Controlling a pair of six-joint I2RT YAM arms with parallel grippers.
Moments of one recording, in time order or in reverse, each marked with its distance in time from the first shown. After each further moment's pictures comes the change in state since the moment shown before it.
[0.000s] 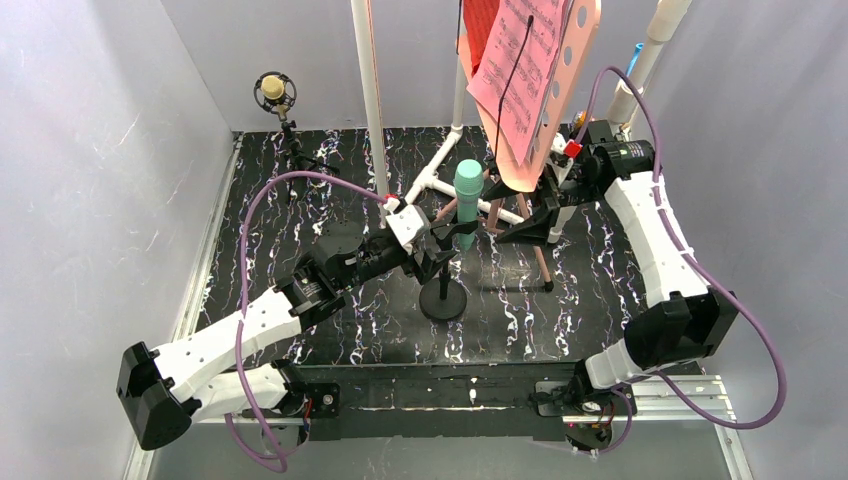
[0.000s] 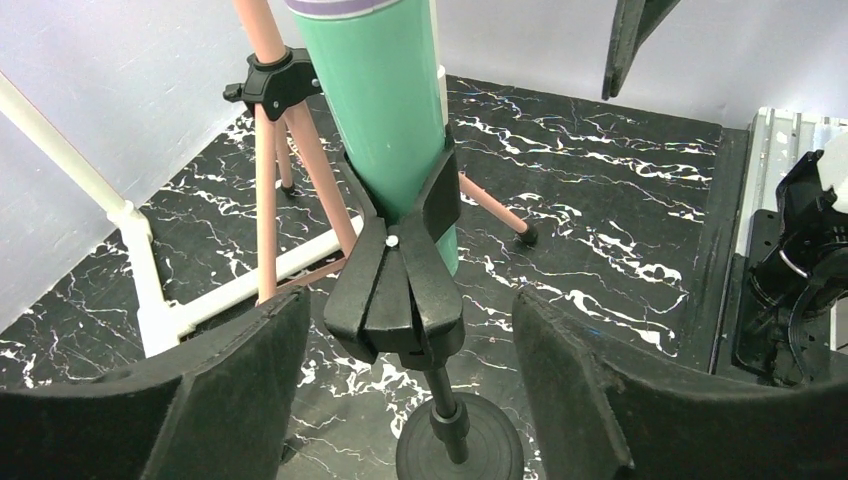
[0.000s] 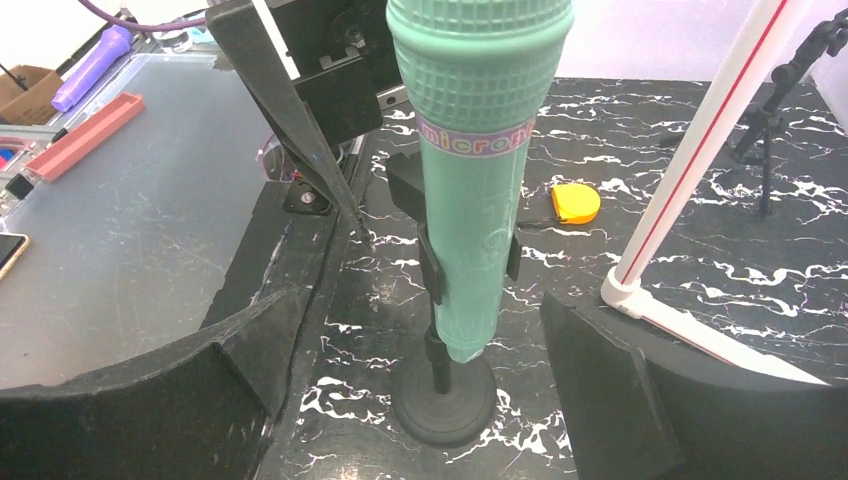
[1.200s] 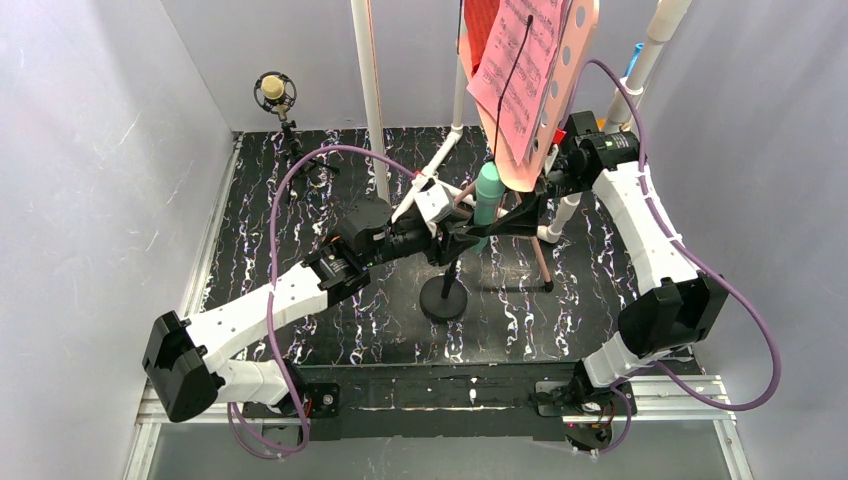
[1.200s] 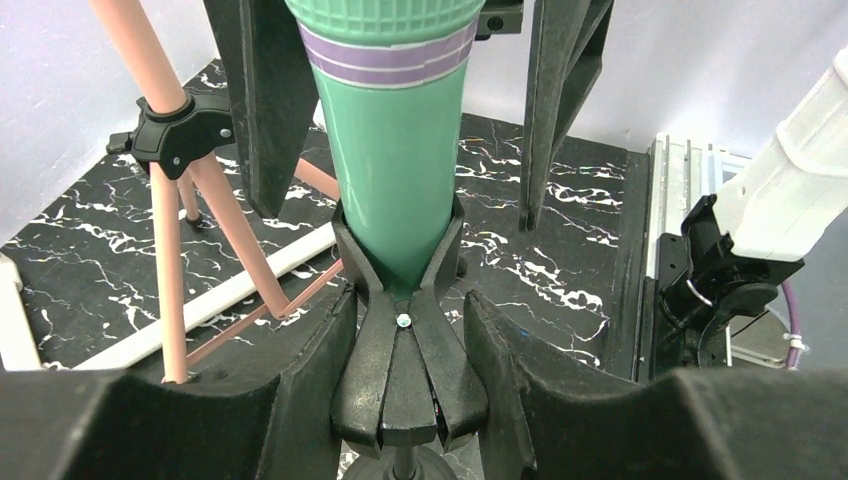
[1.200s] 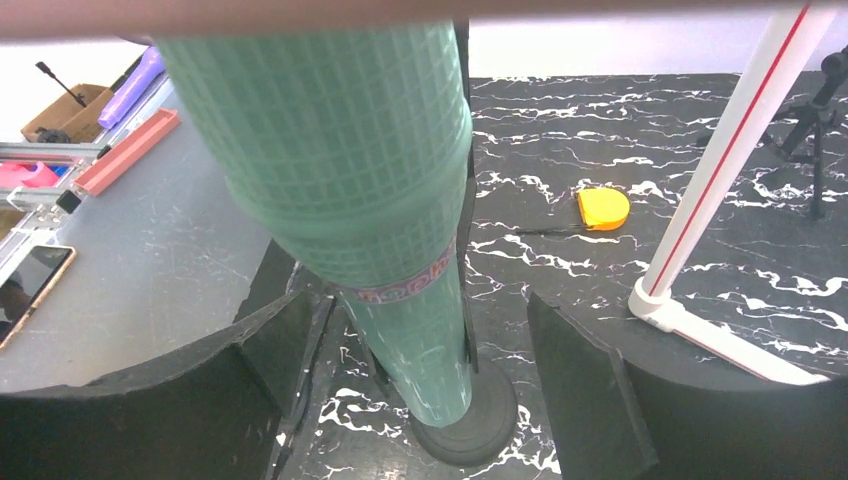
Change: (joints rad) left arm 0.007 0.199 0.152 0.024 0.165 -0.109; right arm 0.053 0.080 0.075 0.037 -0.001 0.107
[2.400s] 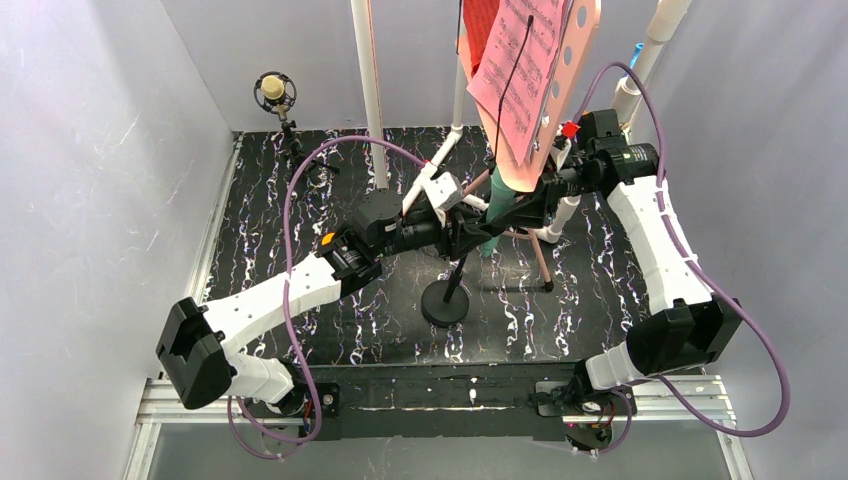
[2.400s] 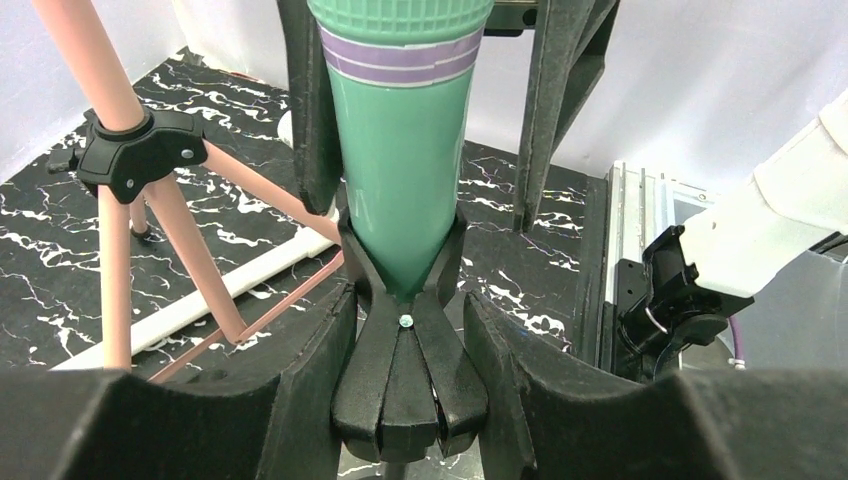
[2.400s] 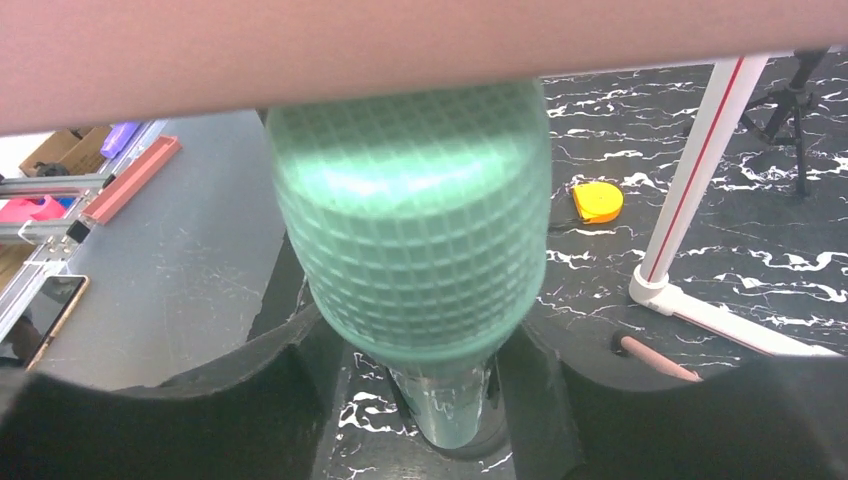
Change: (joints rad) left arm 0.006 0.094 0.056 0.055 0.053 -0.111; right arm -0.051 -0.102 -0.089 0.229 -0.006 0.292
